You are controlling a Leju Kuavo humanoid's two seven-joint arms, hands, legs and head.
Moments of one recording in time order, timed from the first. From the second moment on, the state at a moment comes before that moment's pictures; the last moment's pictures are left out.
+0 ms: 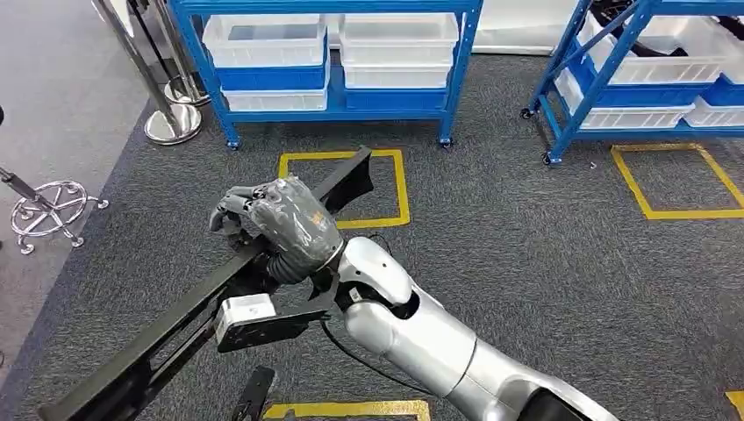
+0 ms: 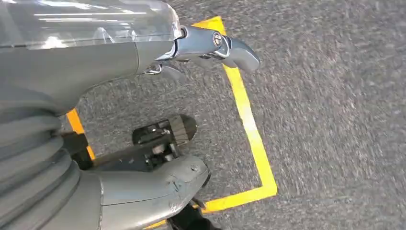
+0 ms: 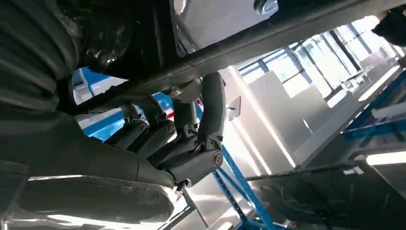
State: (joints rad) left arm -0.23 -0.26 0.70 -0.21 -0.94 0.08 -0.37; right arm -0.73 0.22 0.89 -1.35 0.54 -0.33 -0.19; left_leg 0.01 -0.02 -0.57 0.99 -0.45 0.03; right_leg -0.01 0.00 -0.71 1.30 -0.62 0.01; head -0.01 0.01
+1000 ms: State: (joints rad) left arm -0.21 -0.23 0.68 -0.21 -0.98 0.07 -0.39; right arm -0.61 0.16 0.89 -1.45 0.64 -0.47 -0.22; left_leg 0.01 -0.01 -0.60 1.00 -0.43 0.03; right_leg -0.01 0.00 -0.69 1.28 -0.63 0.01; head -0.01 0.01
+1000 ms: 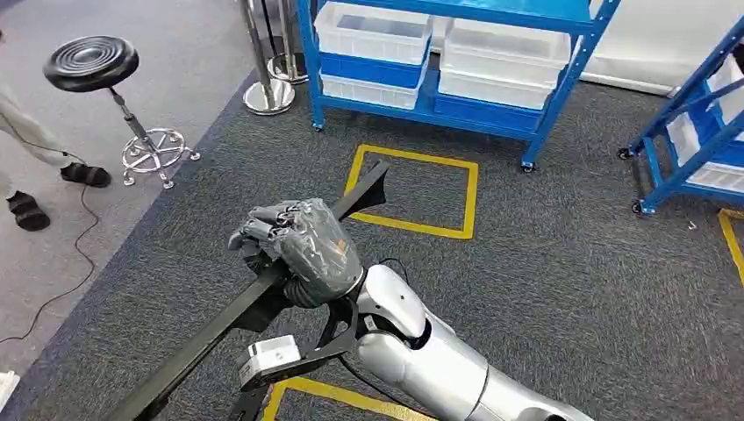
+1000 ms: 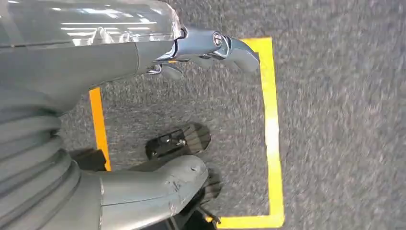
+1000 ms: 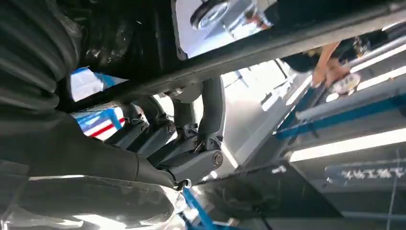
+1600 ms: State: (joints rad) left arm -0.19 -0.21 0.68 -0.21 -0.95 0.06 -0.38; right arm -0.58 0.14 0.89 -1.47 0.64 -0.47 -0.23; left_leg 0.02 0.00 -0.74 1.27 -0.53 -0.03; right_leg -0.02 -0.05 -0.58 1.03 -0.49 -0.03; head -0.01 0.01
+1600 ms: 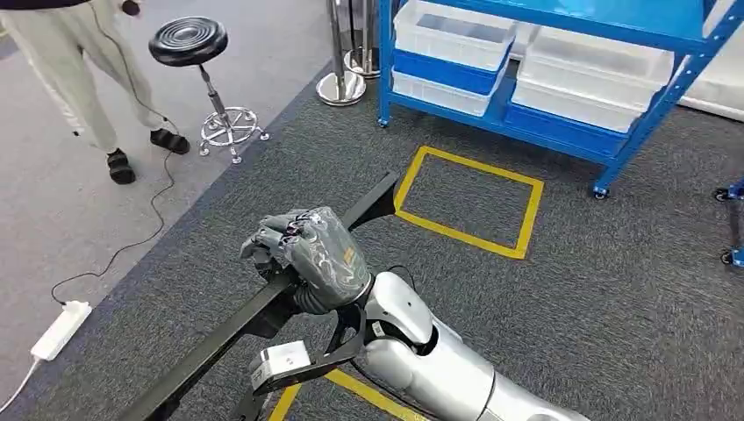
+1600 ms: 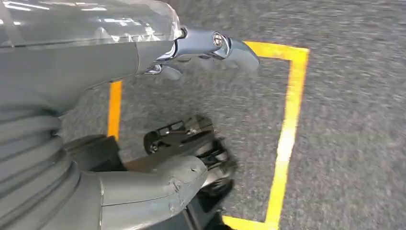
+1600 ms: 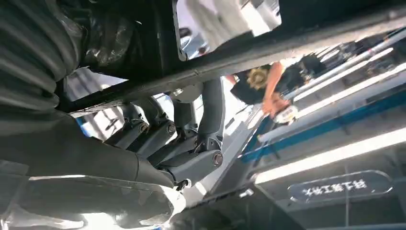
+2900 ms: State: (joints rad) left arm -0.17 -0.22 0.69 -0.21 -0.95 0.07 -0.37; right arm -0.57 0.18 0.89 -1.43 0.64 -0.45 -0.26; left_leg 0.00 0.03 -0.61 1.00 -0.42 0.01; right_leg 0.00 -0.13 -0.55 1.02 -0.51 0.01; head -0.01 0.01
